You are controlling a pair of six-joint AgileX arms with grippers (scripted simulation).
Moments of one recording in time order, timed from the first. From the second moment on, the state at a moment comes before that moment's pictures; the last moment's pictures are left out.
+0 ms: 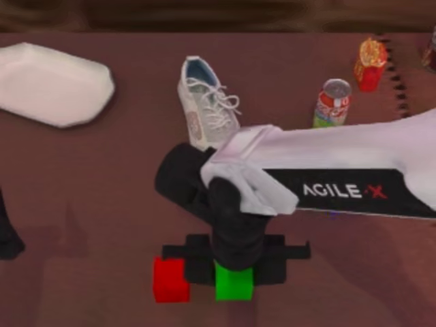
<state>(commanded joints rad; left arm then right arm) 0.02 0.00 0.00 0.00 0.00 0.00 0.94 2.11 1.42 -0.87 0.01 0.95</state>
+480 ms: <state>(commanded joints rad) 0.02 0.00 0.00 0.00 0.00 0.00 0.94 2.11 1.41 -0.87 0.01 0.95</state>
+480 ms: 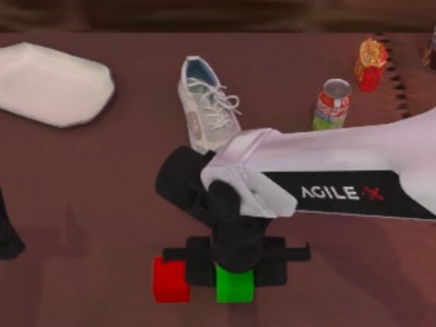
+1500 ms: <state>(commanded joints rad) 0.02 0.00 0.00 0.00 0.00 0.00 0.94 2.11 1.41 -0.87 0.01 0.95</state>
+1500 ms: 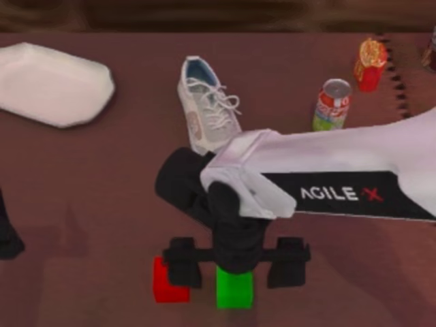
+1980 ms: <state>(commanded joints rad) 0.02 0.00 0.00 0.00 0.00 0.00 0.94 2.05 1.53 -1.06 0.00 0.95</state>
